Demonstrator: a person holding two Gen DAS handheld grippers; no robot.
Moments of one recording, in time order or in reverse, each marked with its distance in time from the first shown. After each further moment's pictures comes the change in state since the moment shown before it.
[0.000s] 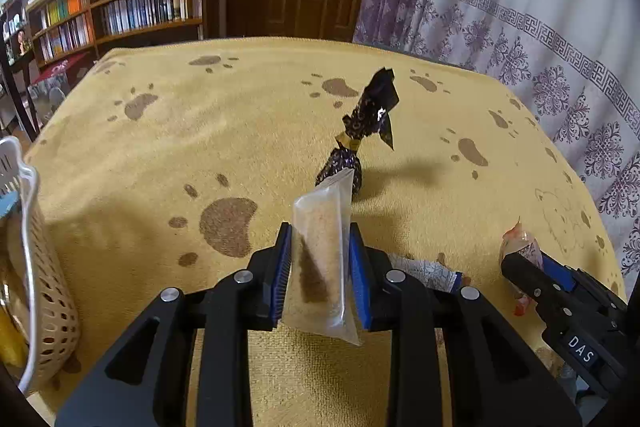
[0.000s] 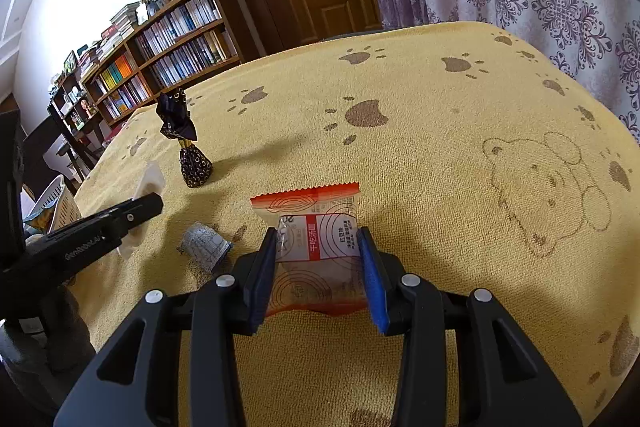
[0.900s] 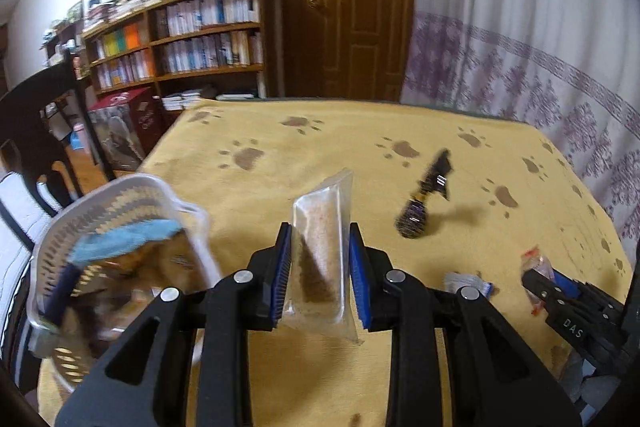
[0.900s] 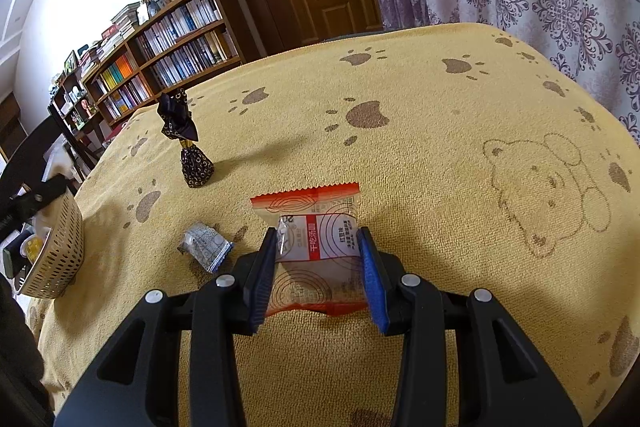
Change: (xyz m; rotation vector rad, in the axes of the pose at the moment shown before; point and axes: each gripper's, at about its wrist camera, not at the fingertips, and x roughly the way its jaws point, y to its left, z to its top) left arm -0.092 0.047 0.005 -0.045 -0.176 0.221; right arm -0.001 0.002 0.001 -0.002 -0.004 0.001
